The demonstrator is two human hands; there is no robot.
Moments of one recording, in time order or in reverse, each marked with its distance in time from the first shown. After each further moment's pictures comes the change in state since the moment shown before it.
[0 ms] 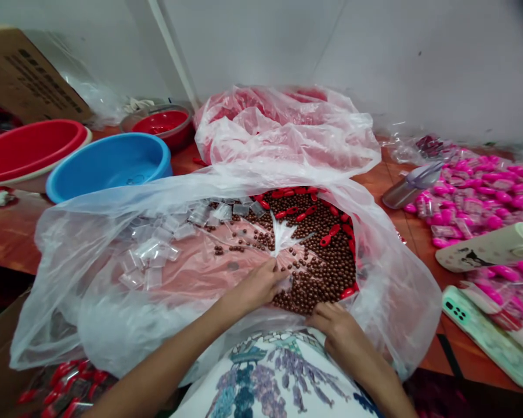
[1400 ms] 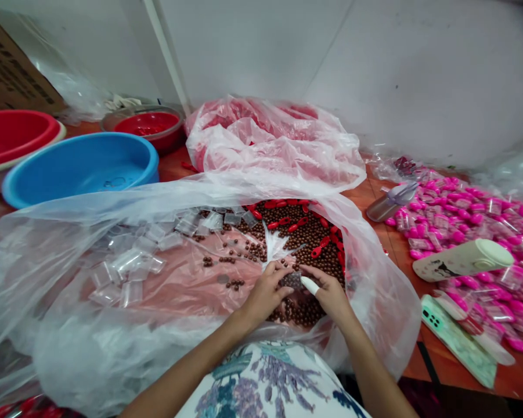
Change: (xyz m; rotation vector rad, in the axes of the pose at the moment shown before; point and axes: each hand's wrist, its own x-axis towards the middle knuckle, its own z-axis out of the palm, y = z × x) left_hand 0.028 0.012 0.024 -0.548 0.318 -0.055; right_hand 0.071 0.038 -0.018 0.834 0.411 0.277
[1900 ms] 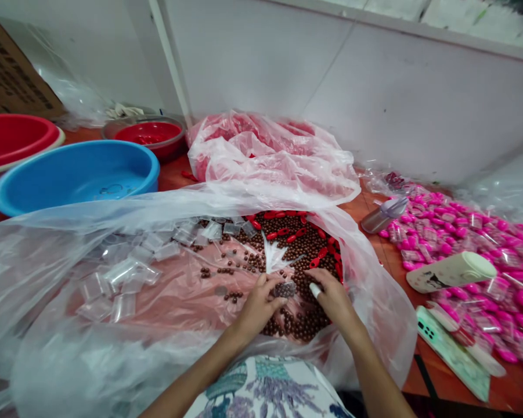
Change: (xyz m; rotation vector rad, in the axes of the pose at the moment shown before) left_hand -0.010 -0.012 -0.007 -0.151 0.082 -0.111; right_hand 0.014 -0.007 -0.017 -0.659 0.082 -0.228
